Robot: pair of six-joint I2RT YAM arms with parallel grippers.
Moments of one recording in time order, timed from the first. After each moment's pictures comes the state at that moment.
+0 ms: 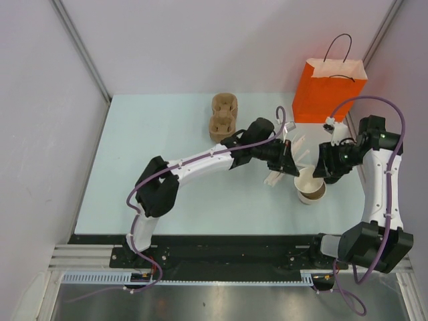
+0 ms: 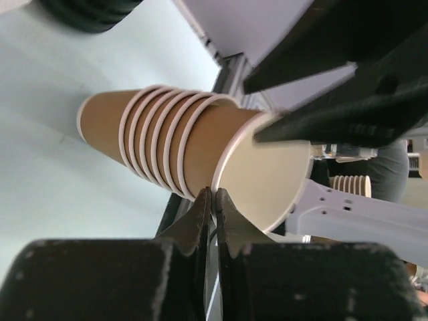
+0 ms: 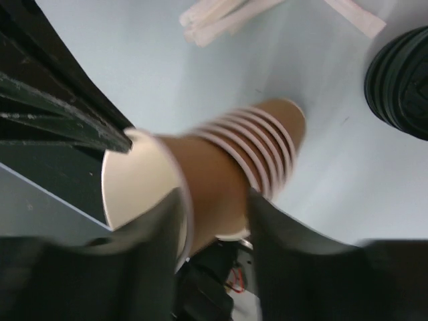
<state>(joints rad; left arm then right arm) -0.96 2.07 1.74 -0.14 0.63 -0.74 -0.29 1.27 1.35 -1.36 -0.54 -0.50</state>
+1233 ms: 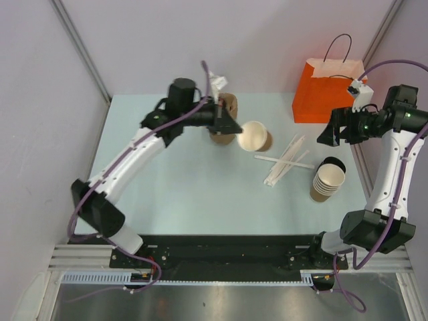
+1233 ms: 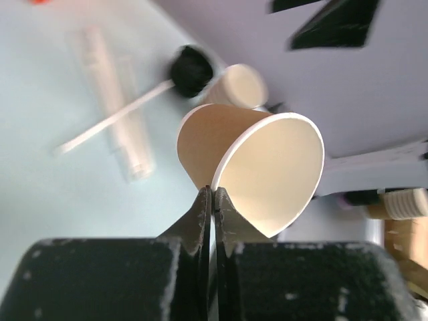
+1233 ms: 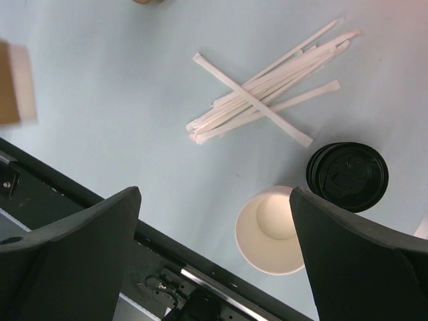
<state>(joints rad) -0.62 1.62 1.66 -0.39 0.71 -0.42 -0.36 1.42 1.77 -1.36 -0.71 -0.45</state>
